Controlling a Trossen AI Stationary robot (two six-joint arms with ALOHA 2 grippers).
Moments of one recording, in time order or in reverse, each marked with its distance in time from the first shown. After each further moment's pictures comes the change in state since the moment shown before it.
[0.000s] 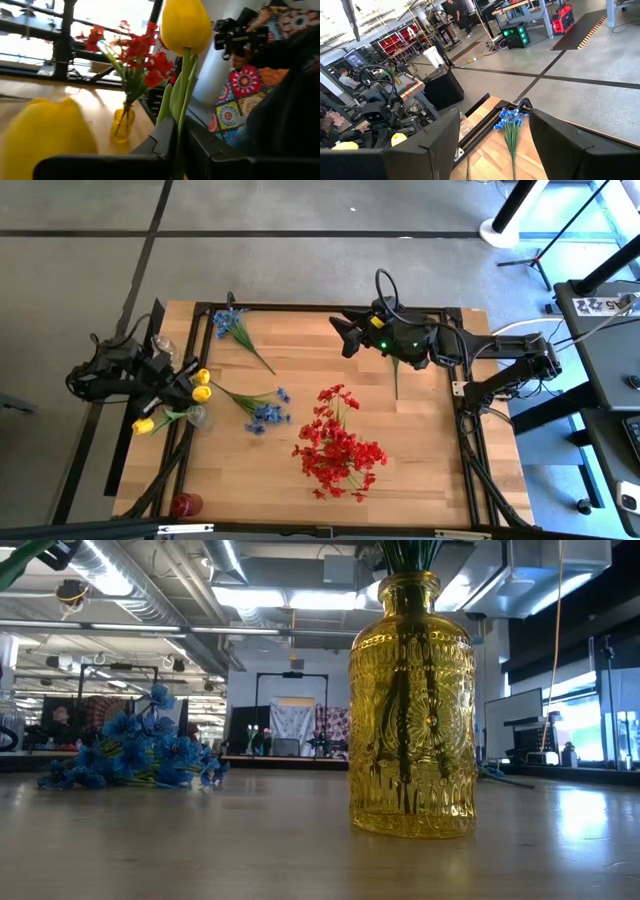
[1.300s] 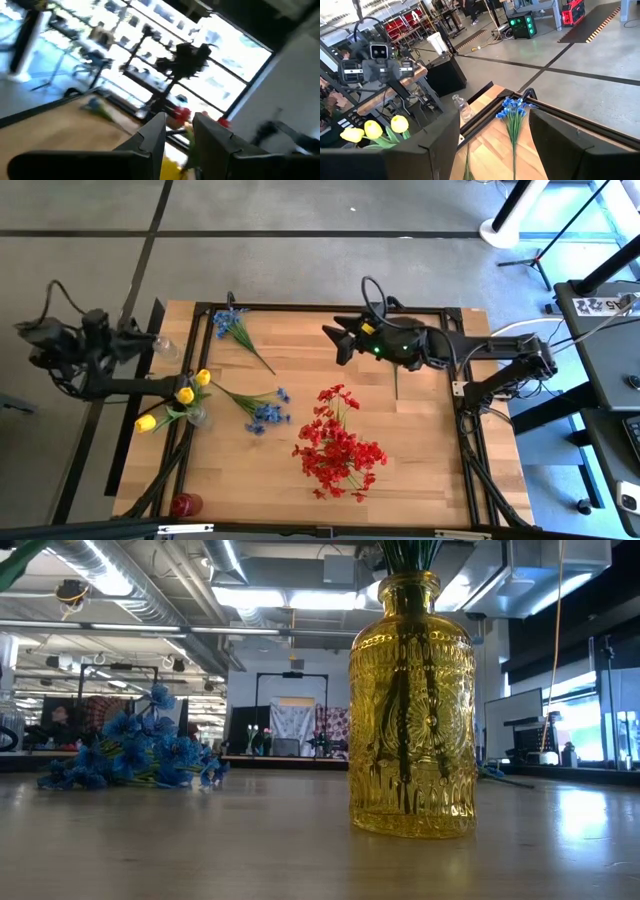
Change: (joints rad) left arm 0.000 0.014 0.488 -0.359 -0.631 -0.260; right arm 0.000 0.042 0.000 -0.001 -0.061 -0.027
